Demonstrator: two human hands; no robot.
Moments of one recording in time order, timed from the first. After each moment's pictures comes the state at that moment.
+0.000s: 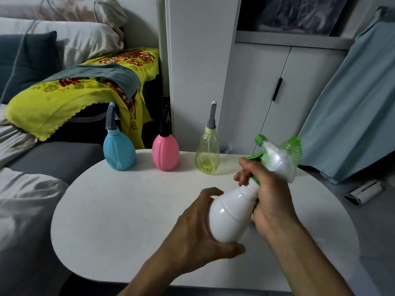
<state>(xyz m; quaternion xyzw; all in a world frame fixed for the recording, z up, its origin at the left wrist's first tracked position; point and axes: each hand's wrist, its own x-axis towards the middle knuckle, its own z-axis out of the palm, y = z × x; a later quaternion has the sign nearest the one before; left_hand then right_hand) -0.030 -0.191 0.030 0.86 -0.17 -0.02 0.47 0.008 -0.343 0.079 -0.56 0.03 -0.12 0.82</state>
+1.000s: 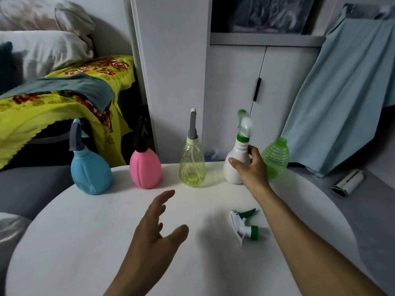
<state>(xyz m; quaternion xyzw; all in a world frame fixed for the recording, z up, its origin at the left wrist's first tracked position) 0.006 -0.161 0.022 0.81 -0.03 -0.02 0.59 0.165 -0.422 -0.014 -0.80 0.12 -0.22 0.54</state>
